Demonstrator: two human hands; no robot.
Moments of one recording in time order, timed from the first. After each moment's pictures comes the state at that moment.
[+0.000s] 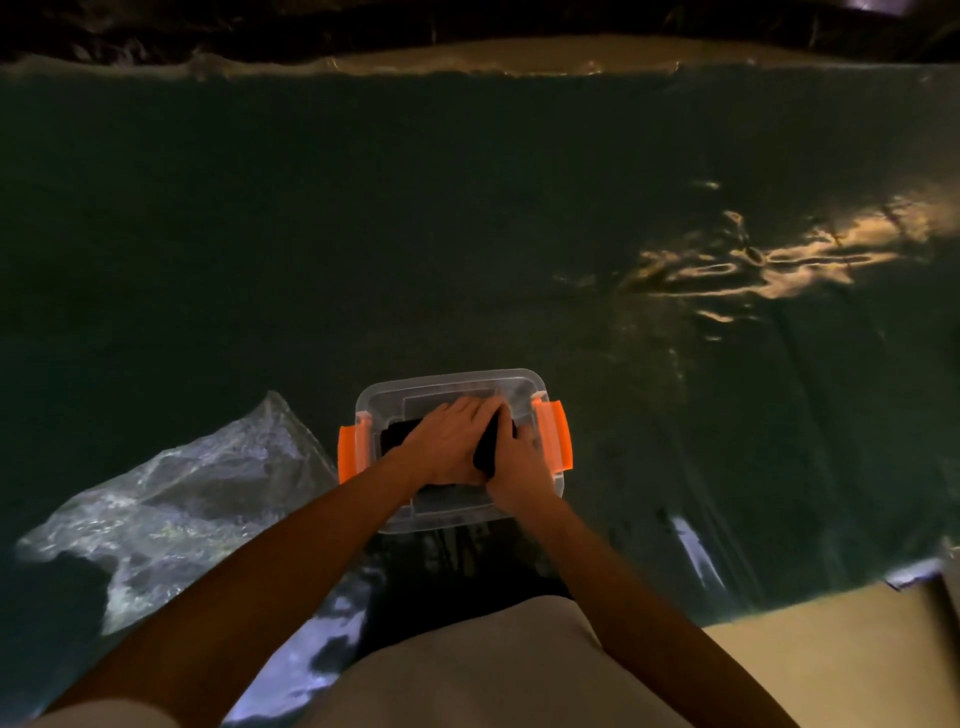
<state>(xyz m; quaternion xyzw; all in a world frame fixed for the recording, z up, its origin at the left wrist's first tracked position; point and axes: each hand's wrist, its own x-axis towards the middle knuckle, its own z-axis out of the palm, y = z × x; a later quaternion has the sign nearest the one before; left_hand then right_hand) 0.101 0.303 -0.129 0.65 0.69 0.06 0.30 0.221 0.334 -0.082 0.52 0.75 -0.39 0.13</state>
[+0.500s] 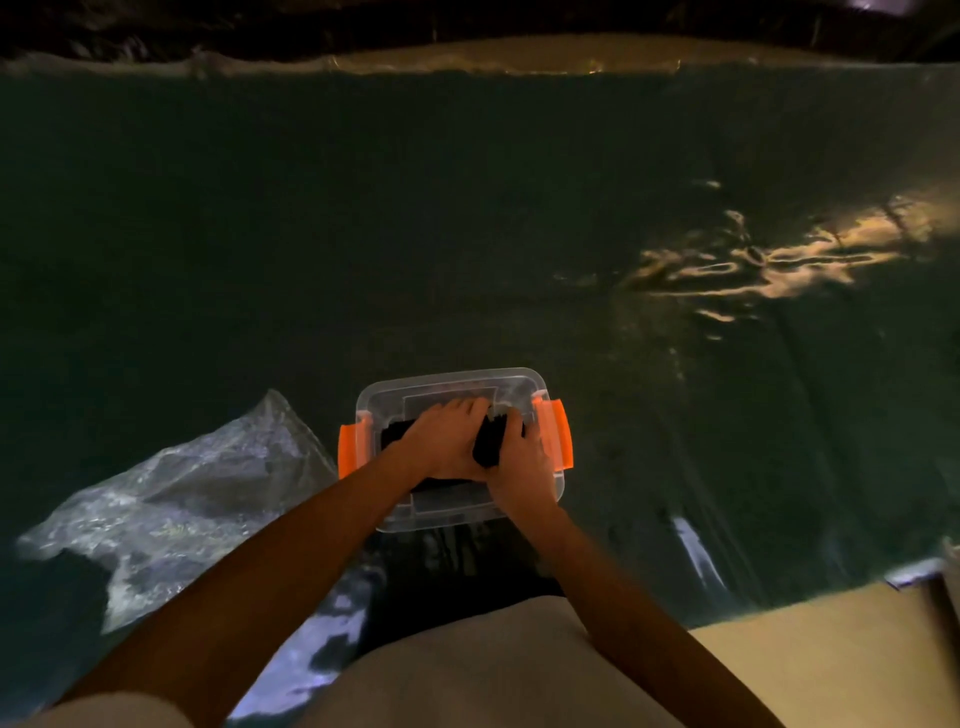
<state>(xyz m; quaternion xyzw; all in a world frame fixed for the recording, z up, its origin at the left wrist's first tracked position) 0.098 0.308 -0.131 0.61 0.71 0.04 0.34 0.226 0.331 -0.082 0.54 0.77 -0.32 0.10</state>
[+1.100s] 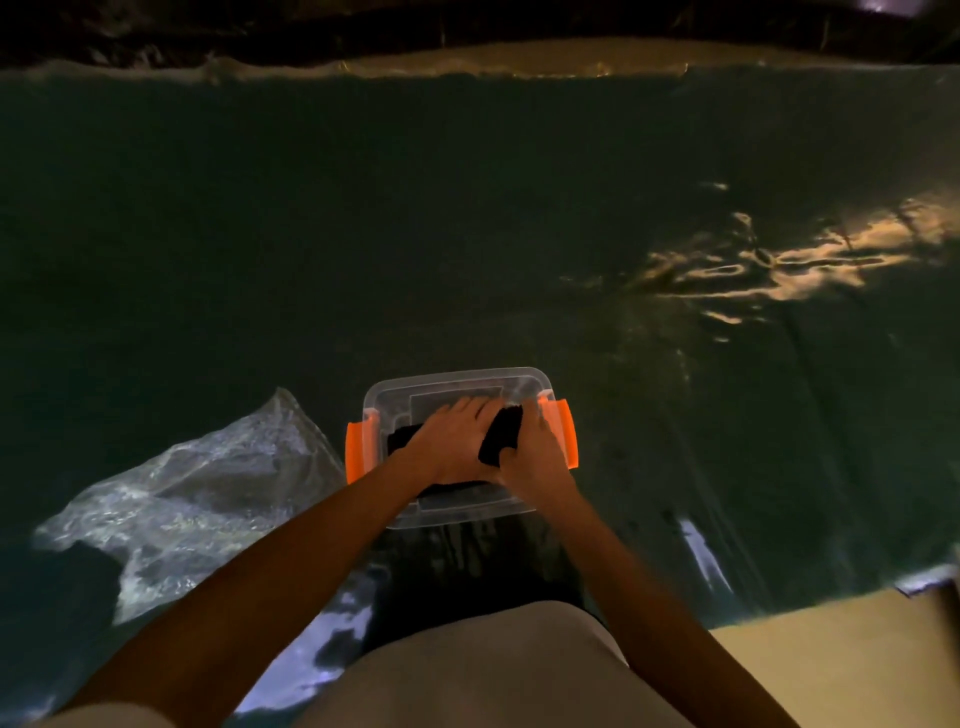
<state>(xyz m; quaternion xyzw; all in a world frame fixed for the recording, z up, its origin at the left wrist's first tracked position) 0.107 0.309 -0.124 0.59 0.73 0.01 0.35 0.229 0.345 -0.059 0.51 0.76 -0.39 0.06</state>
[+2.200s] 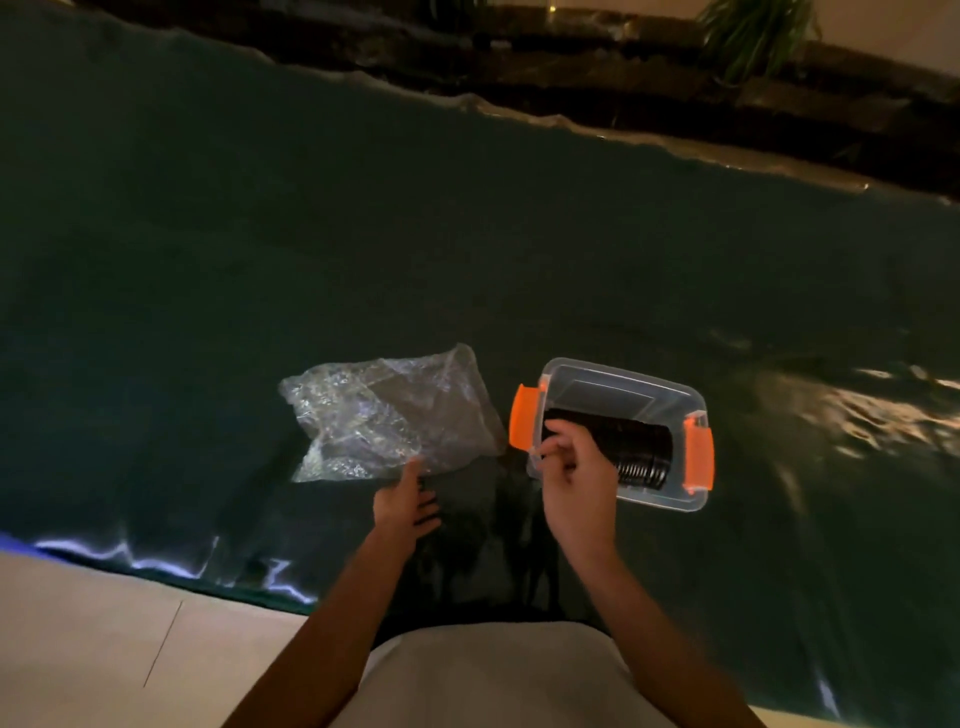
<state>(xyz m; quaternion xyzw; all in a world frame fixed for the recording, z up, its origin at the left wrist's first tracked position) 0.075 0.056 -0.111 -0.34 0.64 0.55 0.41 0.185 0.193 -0.005 0.39 0.79 -0.44 -0.20</state>
